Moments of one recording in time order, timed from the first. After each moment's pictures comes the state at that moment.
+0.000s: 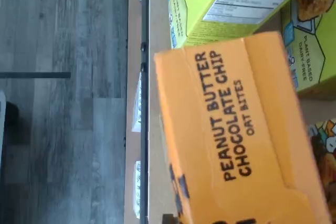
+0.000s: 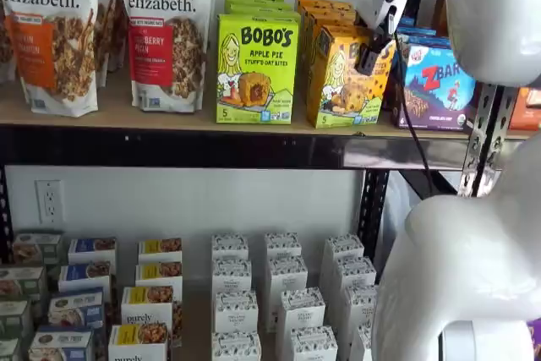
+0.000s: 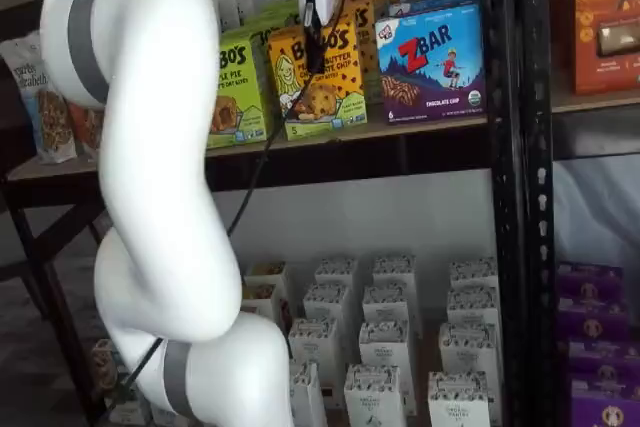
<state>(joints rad) -0.17 -0.20 -1.47 0.25 1.54 -1.71</state>
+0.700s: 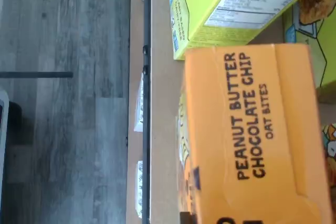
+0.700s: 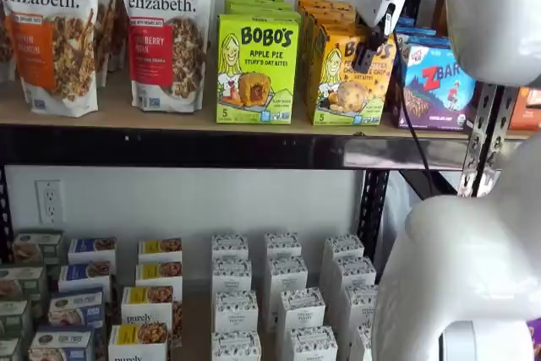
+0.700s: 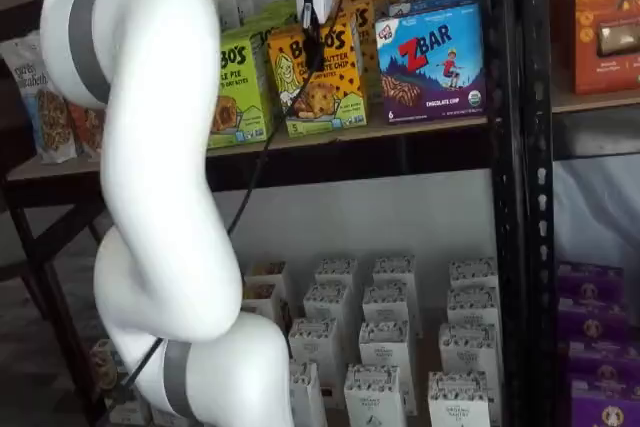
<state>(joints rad) -0.16 -0.20 -1.48 0.25 1.56 -1.70</state>
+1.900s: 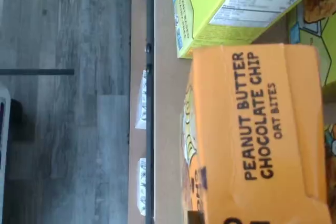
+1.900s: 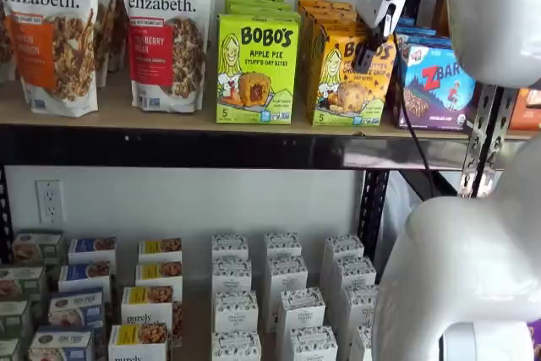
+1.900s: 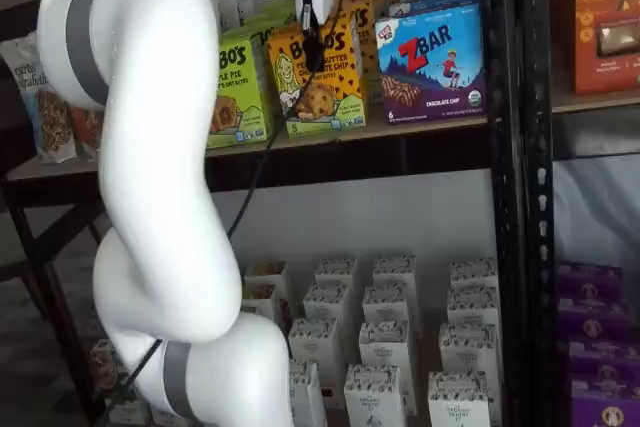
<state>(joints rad) -0.16 -0.21 -1.47 0.24 1.56 -1.70</state>
